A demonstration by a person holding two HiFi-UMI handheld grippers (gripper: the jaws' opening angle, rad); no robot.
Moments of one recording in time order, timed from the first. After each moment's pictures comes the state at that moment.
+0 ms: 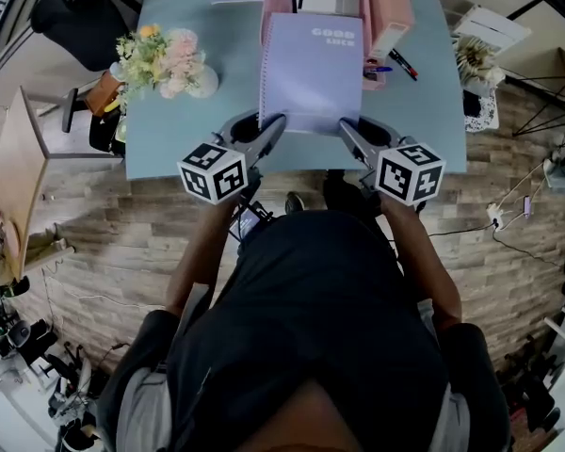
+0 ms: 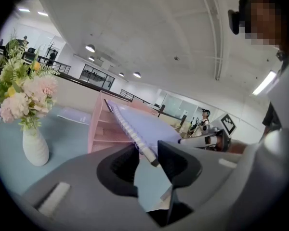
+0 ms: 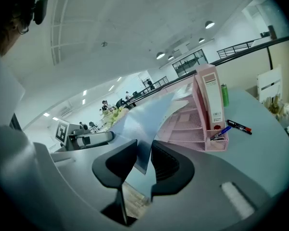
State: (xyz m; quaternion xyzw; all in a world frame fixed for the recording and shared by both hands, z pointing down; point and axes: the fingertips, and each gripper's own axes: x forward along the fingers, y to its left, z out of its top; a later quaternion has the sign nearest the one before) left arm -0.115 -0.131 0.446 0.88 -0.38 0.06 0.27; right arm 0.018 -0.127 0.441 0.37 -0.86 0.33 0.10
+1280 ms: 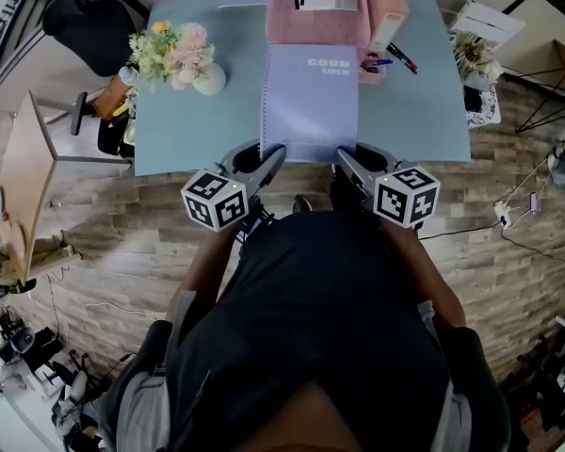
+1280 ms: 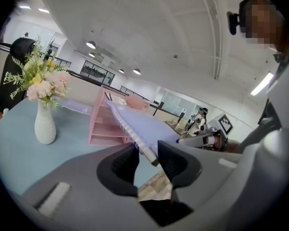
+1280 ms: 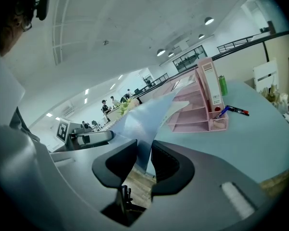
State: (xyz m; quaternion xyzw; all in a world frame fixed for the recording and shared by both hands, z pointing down) left arm -0.127 -0.037 0.455 0.88 -0.37 0.07 0.29; right arm 0.005 -0.035 0.453 0.36 -0.86 0.35 0.10
